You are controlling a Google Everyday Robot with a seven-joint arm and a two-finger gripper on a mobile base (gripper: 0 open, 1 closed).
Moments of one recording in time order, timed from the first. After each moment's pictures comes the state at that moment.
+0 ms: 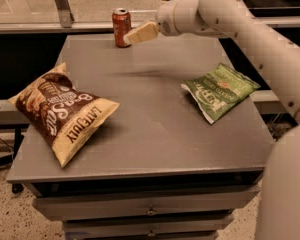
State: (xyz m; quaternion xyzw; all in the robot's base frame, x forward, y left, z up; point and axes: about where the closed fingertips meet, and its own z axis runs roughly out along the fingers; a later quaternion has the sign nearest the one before) arm 0.793 0.014 0.943 -0.43 0.68 0.18 0.56
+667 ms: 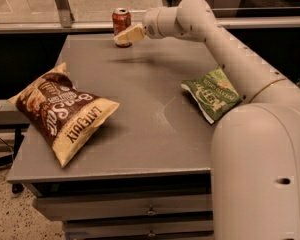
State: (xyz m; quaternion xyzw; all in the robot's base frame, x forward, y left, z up) arm 0.863 0.047 0.904 -0.41 0.69 0.20 0.56
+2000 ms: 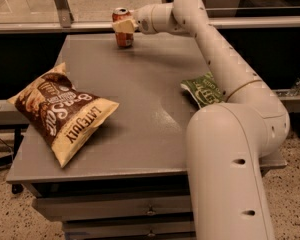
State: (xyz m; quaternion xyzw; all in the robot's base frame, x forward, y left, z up) arm 0.877 0.085 0.908 -0.41 0.68 0.28 0.54
